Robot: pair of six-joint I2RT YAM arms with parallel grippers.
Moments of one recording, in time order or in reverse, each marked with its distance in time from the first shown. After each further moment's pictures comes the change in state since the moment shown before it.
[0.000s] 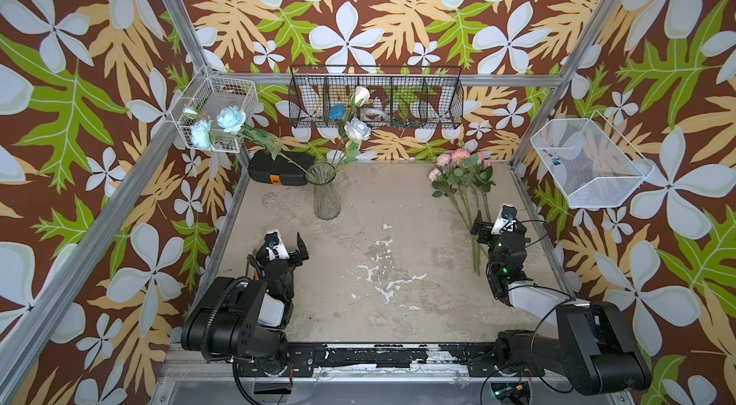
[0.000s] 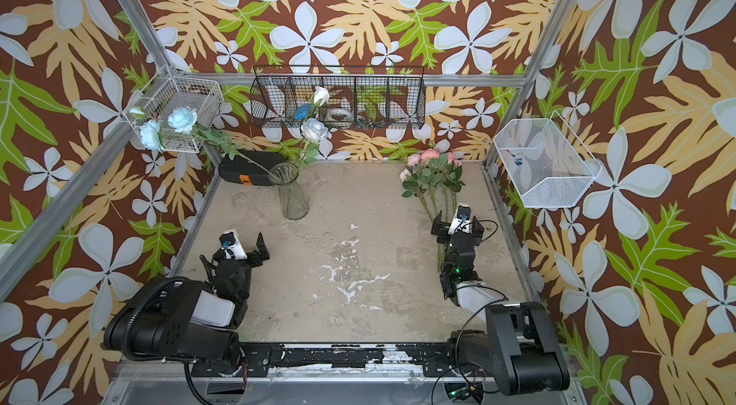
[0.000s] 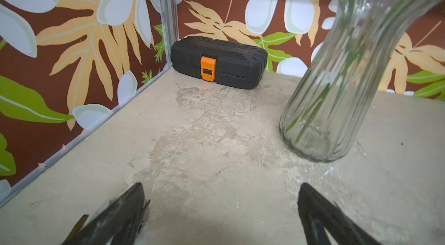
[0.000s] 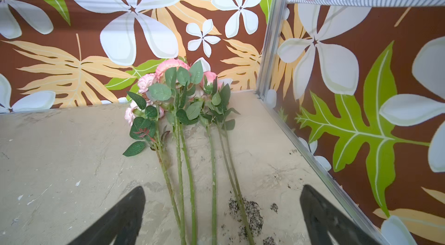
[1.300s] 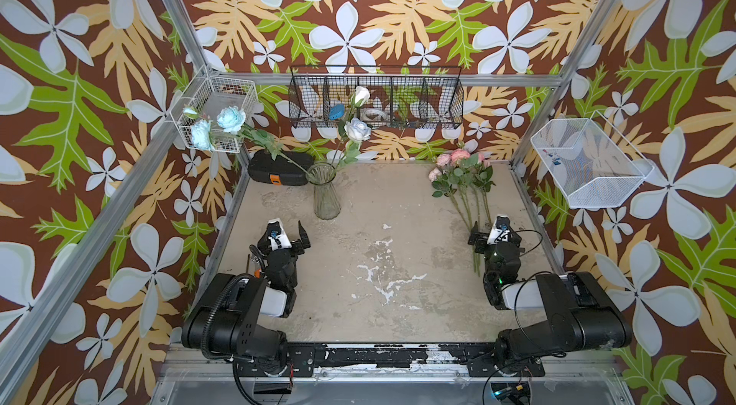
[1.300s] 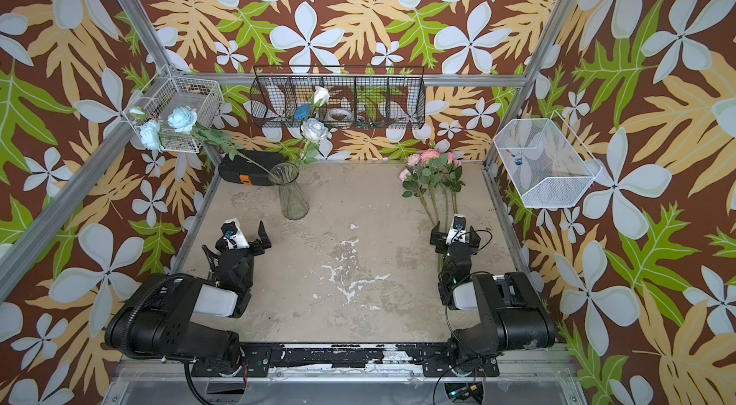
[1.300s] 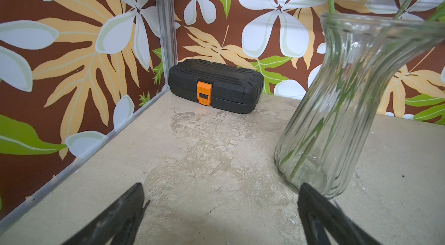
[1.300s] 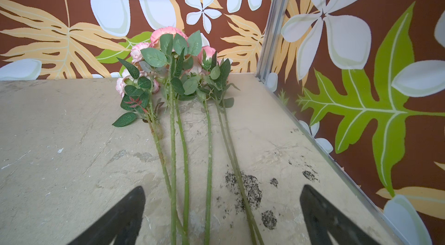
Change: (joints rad) left arm -0.016 0.028 0.120 -0.043 -0.055 0.016; right arm -0.019 0.229 -0.102 0.299 -0.011 -0.027
